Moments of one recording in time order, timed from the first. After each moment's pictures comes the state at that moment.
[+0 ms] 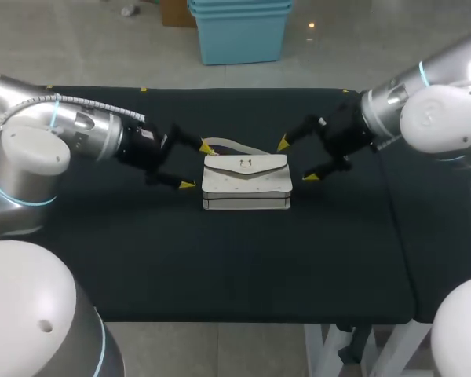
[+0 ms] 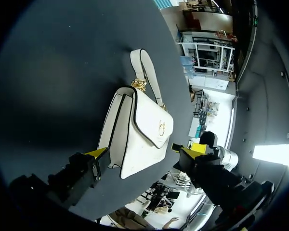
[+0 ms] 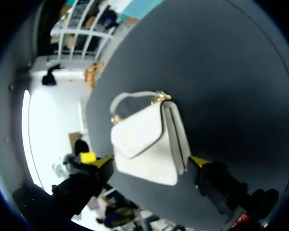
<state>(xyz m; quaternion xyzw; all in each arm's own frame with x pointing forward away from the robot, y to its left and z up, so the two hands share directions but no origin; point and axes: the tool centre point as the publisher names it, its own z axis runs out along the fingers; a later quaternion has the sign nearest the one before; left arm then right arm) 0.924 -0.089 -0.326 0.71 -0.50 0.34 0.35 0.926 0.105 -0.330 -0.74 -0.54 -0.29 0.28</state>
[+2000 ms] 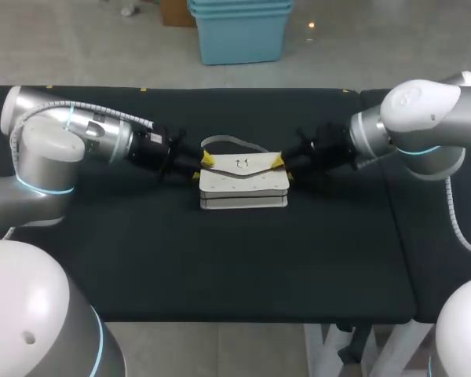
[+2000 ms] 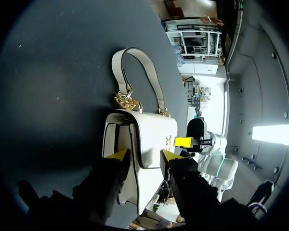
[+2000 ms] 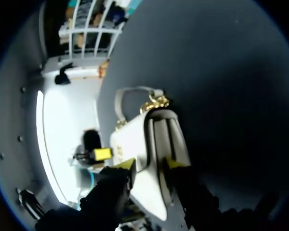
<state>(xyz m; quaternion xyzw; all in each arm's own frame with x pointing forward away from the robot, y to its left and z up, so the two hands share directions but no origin) 0.963 -0.100 -0.364 0.65 -0.55 0.37 0.36 0.954 0.131 -0.379 -0.71 -0.52 -0.34 0.34</state>
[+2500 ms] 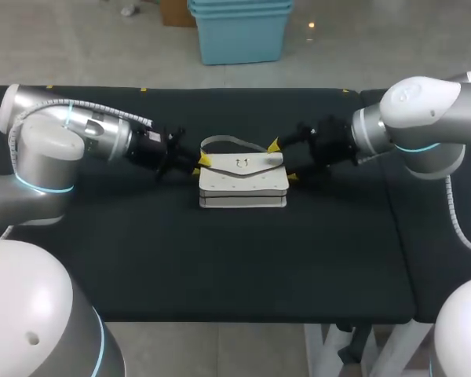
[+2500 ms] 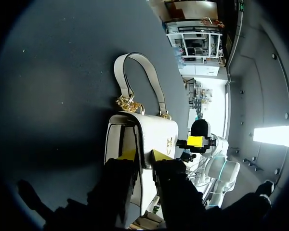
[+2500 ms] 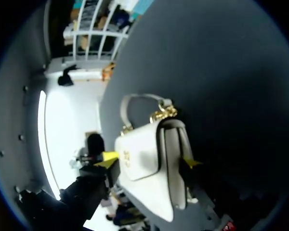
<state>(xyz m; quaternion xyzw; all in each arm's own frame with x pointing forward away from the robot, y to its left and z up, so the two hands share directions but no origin) 0.967 -0.097 -0.364 0.66 -0.55 0.37 0.36 0.965 0.132 -0.370 -0.70 -0.52 -0.35 0.33</state>
